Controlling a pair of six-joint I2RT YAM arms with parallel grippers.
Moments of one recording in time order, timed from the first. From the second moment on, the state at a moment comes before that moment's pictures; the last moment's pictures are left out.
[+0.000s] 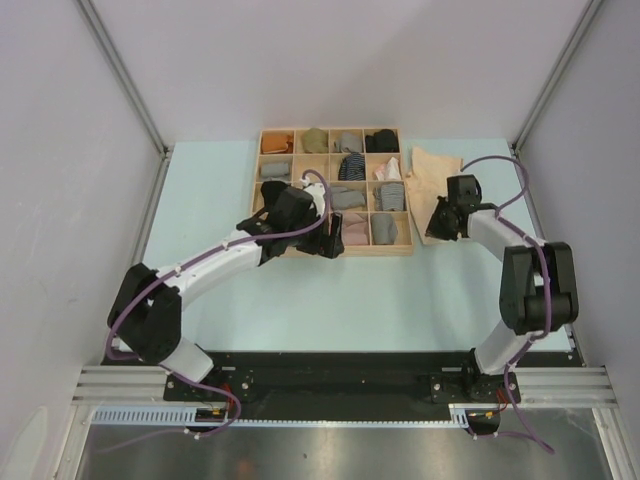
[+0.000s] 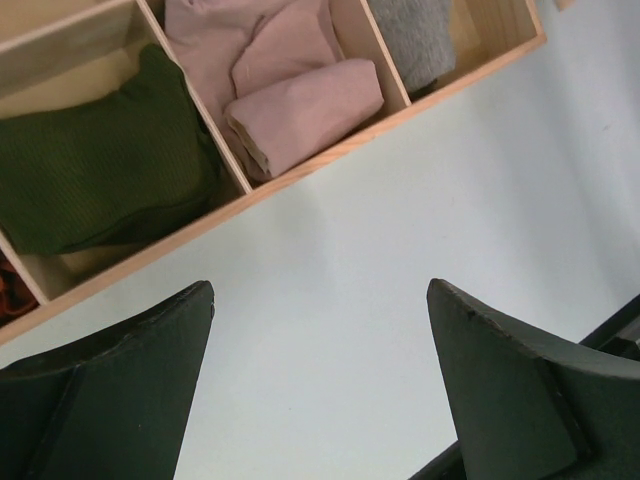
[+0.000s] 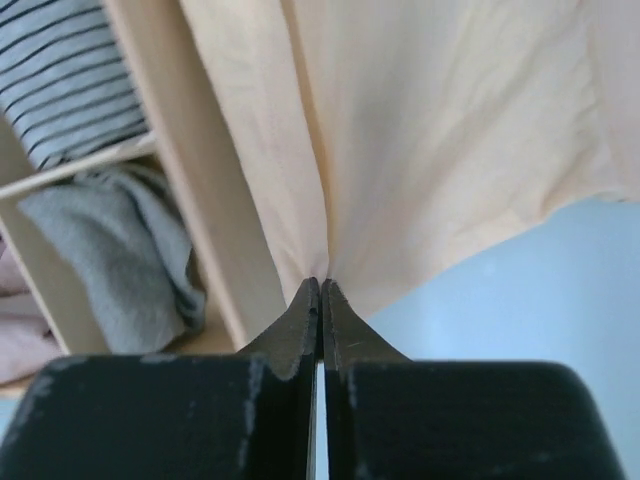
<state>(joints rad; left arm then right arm) -0.67 1.54 1.11 -0.31 0.10 -0.34 0.09 1.70 1.06 -0.30 -0.06 0.47</state>
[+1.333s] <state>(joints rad) -0.79 0.97 0.43 -0.06 0.09 -0.48 1.10 1.47 1.00 -0.63 0.22 0.94</state>
